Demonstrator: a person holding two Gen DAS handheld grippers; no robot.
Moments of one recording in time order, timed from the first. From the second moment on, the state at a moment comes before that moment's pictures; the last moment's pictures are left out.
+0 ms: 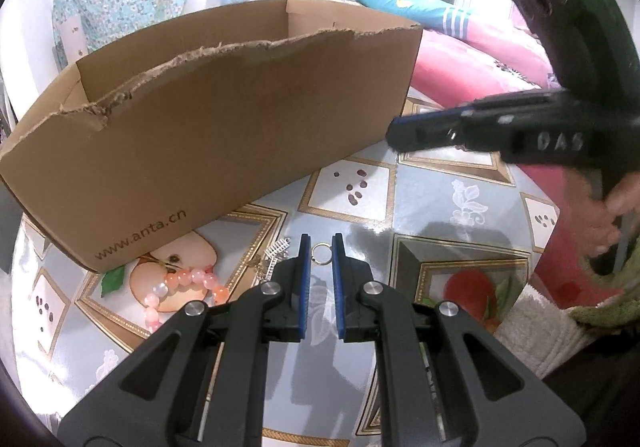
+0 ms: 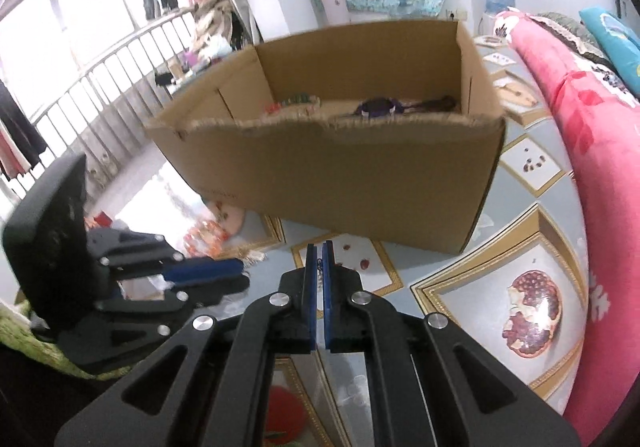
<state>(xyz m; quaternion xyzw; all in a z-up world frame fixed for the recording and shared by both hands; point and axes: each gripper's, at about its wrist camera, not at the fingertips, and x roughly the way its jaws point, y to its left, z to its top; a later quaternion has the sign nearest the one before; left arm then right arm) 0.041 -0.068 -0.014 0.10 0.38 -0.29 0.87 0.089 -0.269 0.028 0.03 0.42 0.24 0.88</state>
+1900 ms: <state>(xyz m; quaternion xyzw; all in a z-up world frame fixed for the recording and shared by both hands) 0.069 0.023 0.073 -0.08 0.34 -0.30 0.89 0.087 -0.276 0.107 0.07 0.35 0.38 0.85</state>
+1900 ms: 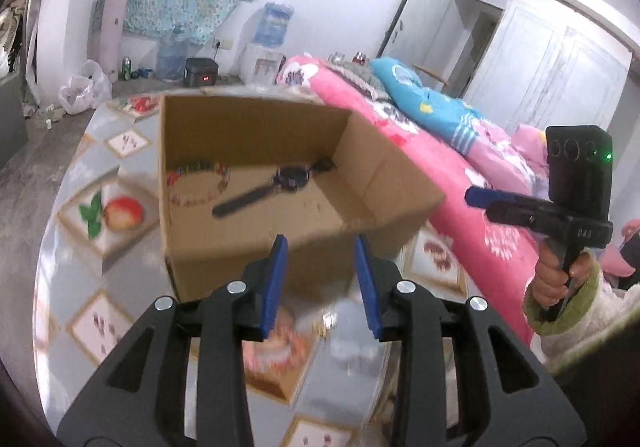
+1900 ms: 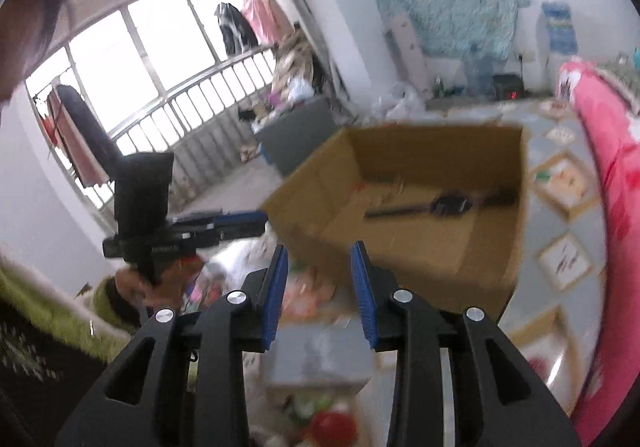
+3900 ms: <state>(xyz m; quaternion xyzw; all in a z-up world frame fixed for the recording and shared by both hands) 0.046 -0.029 0.014 0.03 0.39 -0.25 0.89 0.103 -0.187 -0.003 -0.04 0.43 0.29 0.85</state>
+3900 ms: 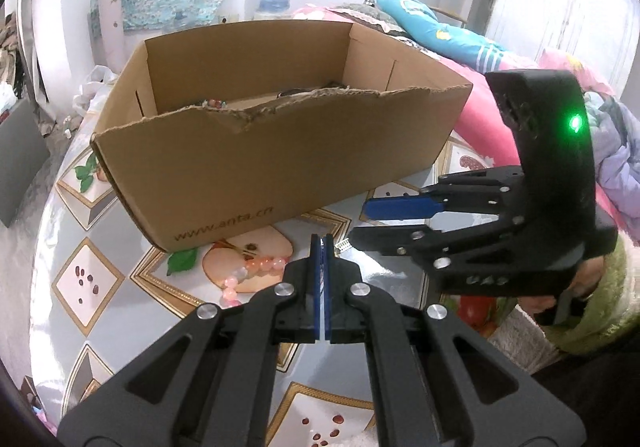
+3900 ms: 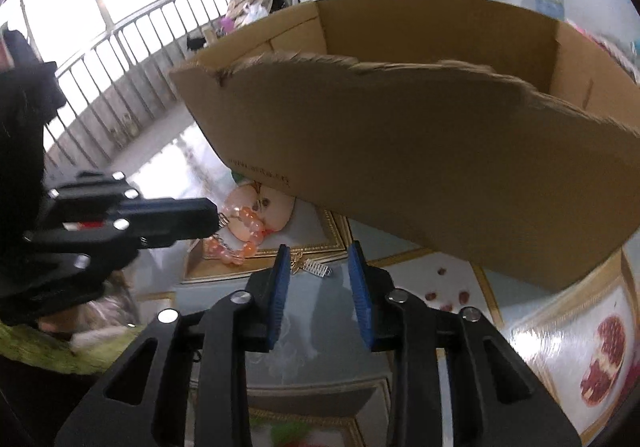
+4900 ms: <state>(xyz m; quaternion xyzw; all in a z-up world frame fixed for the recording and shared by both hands) 0.052 -0.028 0.007 0.02 0.39 -0.26 0.88 0.111 -0.240 -0.004 0.08 0.45 0.28 0.84</state>
